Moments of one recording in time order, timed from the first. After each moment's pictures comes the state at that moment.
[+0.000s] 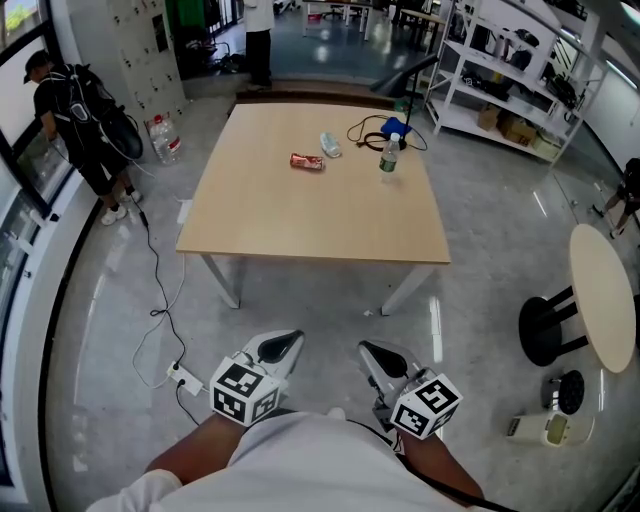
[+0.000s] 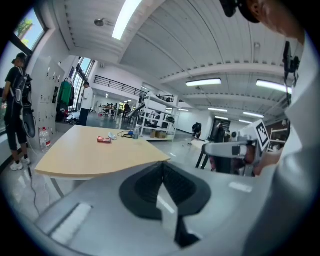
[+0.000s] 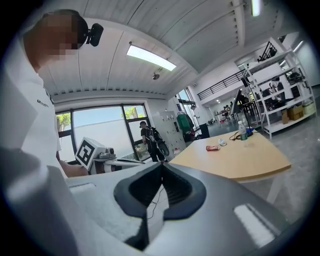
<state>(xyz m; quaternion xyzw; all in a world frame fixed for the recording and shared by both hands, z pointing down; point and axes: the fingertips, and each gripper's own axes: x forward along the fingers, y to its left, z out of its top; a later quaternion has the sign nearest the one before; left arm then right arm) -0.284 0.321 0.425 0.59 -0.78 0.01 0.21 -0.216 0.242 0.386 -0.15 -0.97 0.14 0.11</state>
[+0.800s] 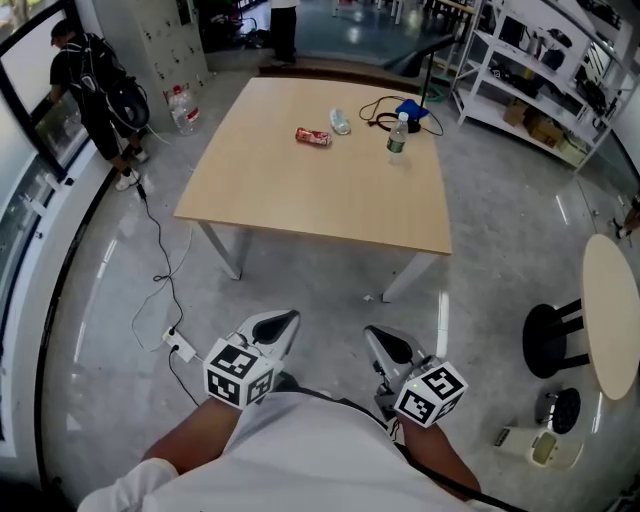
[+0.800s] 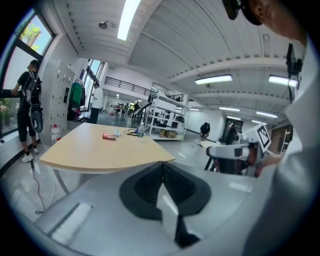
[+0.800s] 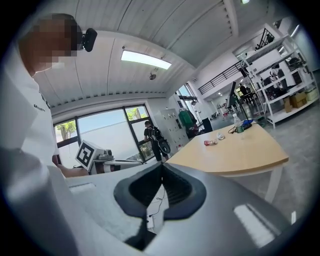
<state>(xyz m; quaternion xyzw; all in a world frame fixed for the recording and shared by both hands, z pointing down) -0.260 0.279 0.434 0.53 -0.82 0.00 0.23 -0.189 0.175 0.404 -0.18 -0.96 0.18 0.12</state>
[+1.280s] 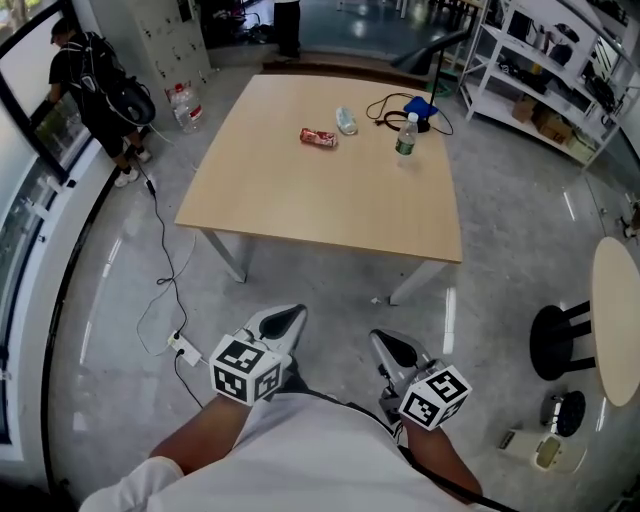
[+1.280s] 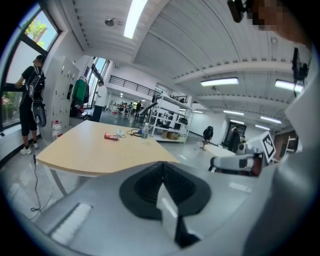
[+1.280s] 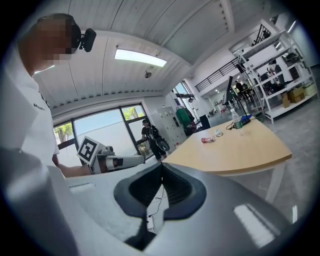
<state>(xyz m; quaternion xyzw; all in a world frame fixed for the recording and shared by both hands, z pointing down) -0.303 0.261 0.438 0.52 -0.82 -0.02 0.24 -0.219 0.164 0.421 -0.17 -0.96 0.20 0.14</state>
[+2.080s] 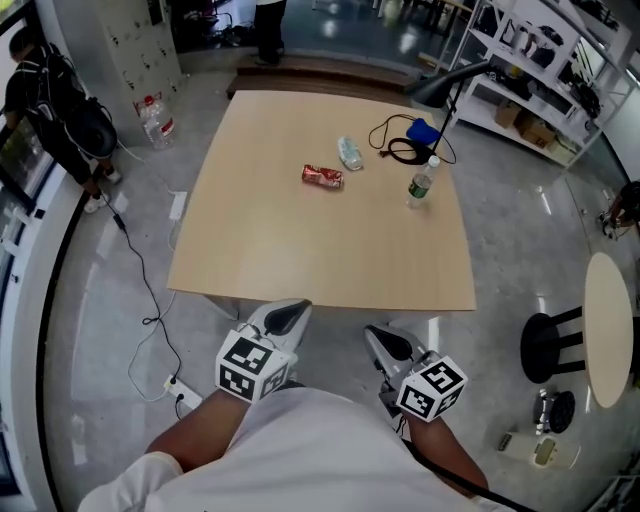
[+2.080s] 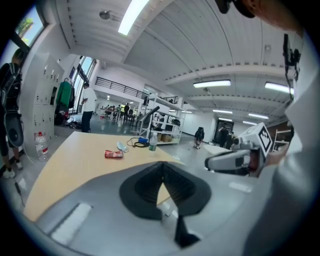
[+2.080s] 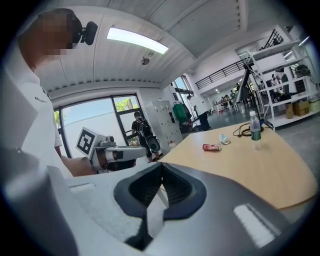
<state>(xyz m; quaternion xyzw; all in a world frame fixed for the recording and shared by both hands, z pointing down) -0.497 0.247 0.425 0.58 -0.79 0.00 0.20 -0.416 0.176 0.419 -0.15 -0.96 0.15 0.17</state>
